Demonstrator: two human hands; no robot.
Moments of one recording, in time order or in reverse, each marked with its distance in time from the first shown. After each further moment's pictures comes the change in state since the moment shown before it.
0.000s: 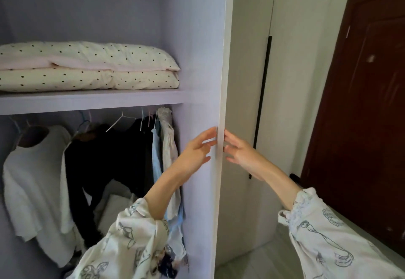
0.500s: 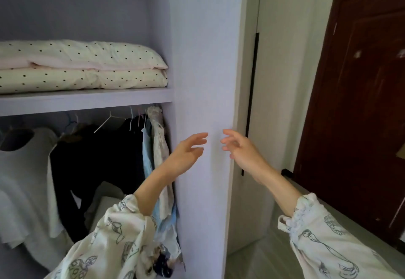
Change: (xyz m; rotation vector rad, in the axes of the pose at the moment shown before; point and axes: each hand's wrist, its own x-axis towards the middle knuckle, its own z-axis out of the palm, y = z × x) left_hand 0.013 -0.015 0.002 0.224 -0.016 -0.009; right_hand -0.006 0.018 -0.016 -0.101 0.267 0.020
